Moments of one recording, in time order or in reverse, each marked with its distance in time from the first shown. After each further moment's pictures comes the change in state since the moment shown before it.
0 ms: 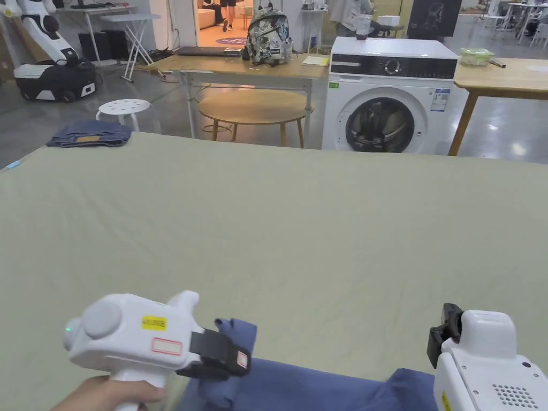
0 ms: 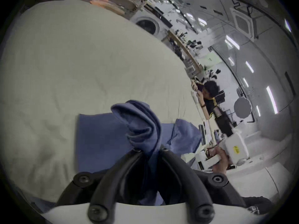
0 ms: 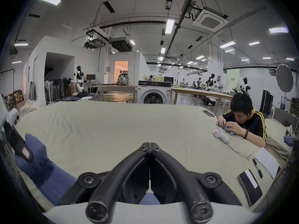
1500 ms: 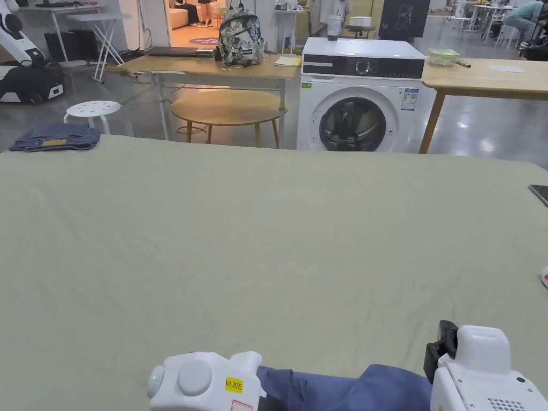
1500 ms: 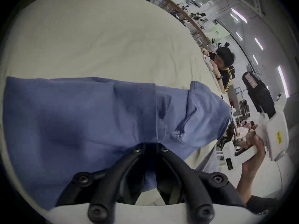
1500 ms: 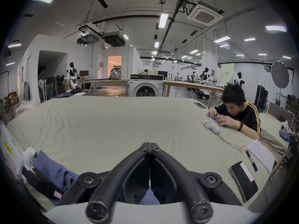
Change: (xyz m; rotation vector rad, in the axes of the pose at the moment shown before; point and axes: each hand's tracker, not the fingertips) left arm 0.013 -0.033 -0.134 -0.166 0.062 -0.055; right arm 0.030 -0.017 0.009 -0.059 -0.059 -0.023
